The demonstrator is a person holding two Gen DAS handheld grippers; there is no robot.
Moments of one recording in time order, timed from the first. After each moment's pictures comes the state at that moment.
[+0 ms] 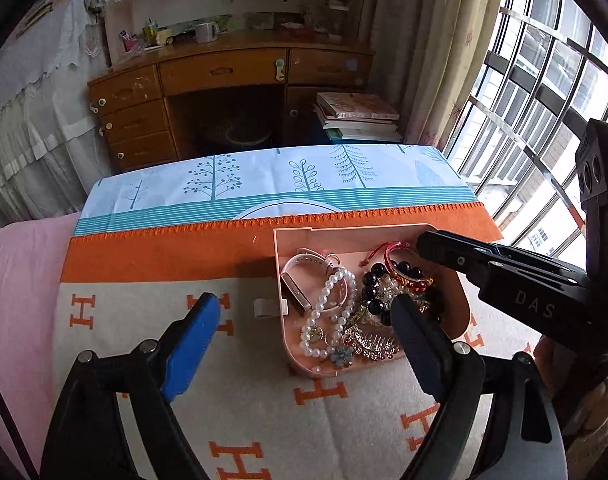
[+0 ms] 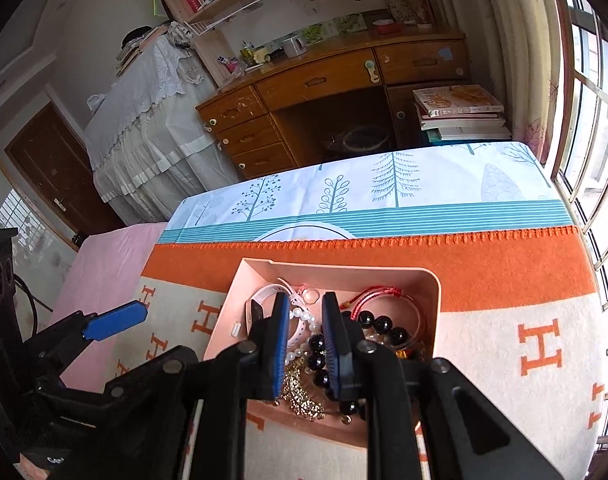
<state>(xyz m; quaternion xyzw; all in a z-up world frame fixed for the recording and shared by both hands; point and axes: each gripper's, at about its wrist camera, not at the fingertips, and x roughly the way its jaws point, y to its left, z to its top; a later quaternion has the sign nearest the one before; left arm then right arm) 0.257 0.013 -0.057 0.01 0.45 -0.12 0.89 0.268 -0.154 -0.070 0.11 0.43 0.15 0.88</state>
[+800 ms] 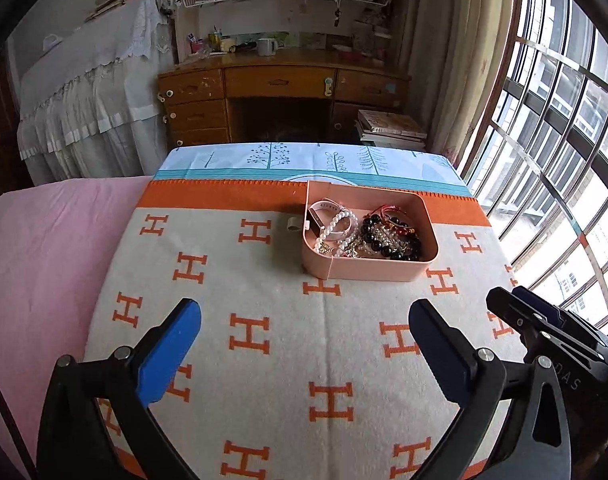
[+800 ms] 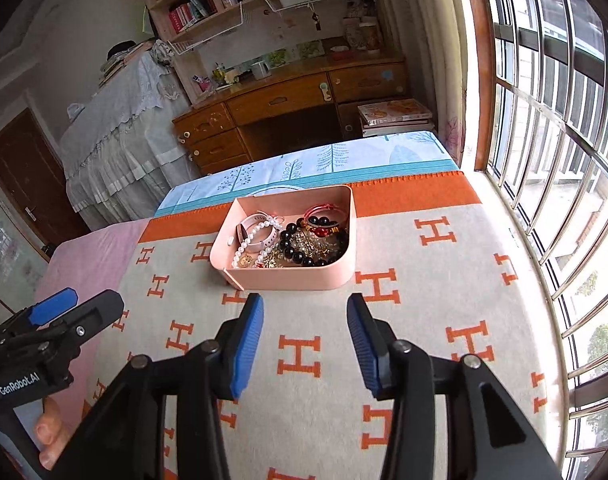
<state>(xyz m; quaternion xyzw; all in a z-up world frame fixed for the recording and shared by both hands) 0.108 0.021 -0.016 -0.02 0.42 -0.02 0.90 0.096 -0.174 -0.041 0.09 0.40 0.07 0.91</state>
